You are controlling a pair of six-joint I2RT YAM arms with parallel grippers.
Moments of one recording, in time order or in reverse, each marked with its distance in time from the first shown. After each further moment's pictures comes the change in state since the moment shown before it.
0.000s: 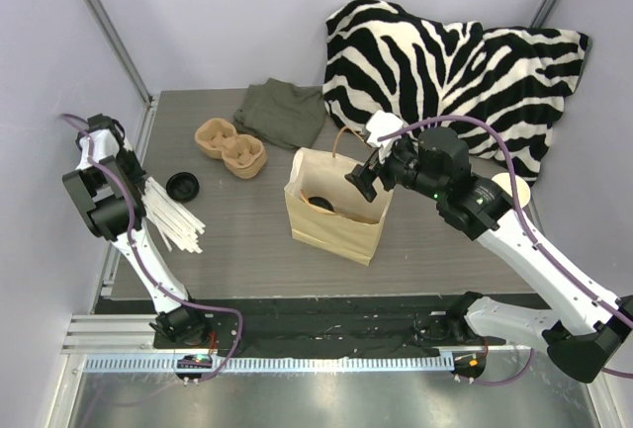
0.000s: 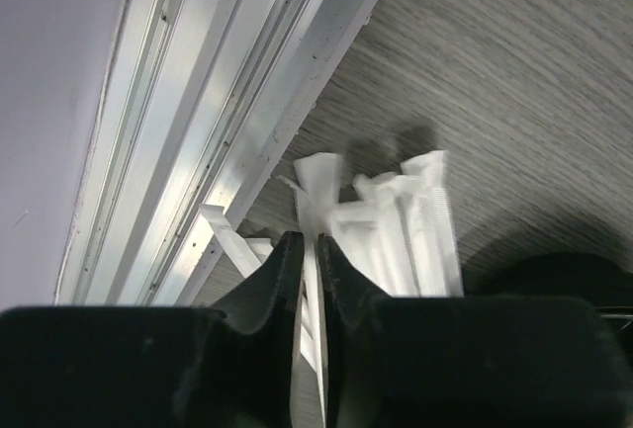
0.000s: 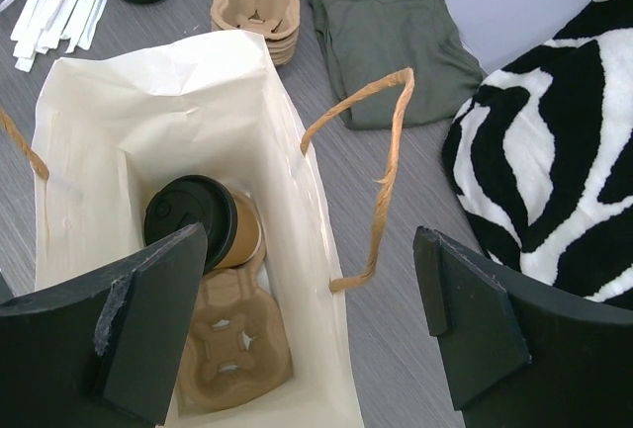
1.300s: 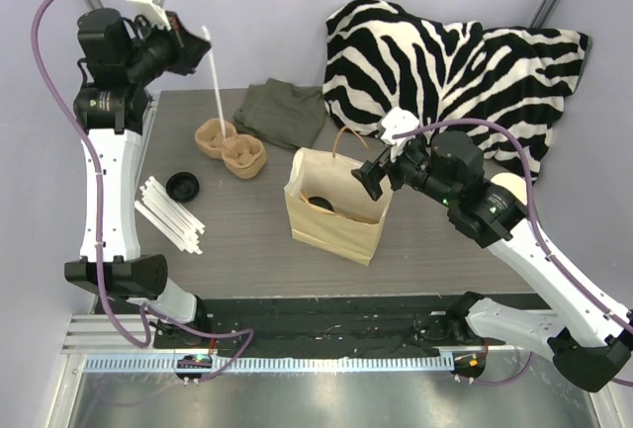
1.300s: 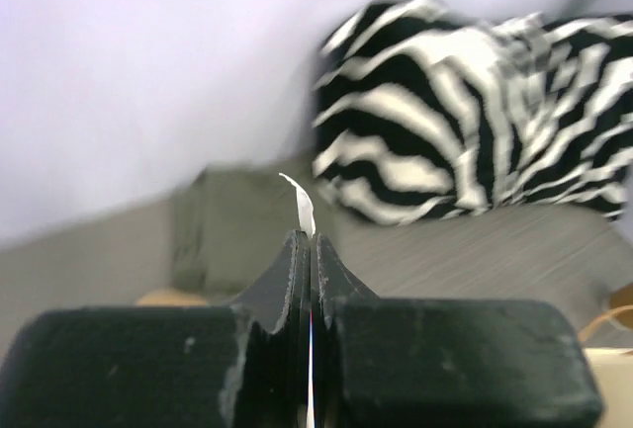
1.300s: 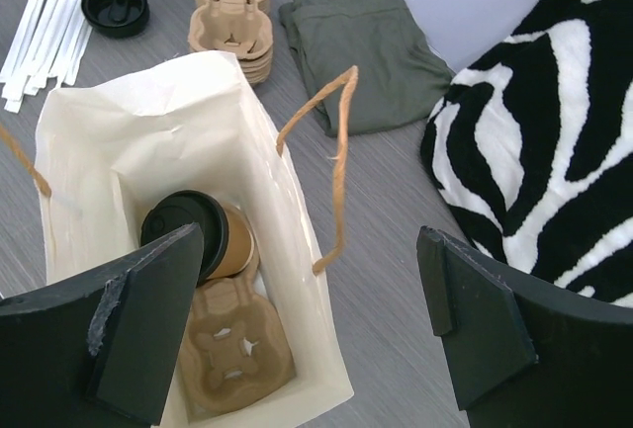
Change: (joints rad) left arm -0.444 -0.642 0.261 0.270 0.520 -0.077; right arm -0.001 -0.062 -0.003 0.004 0.059 0.047
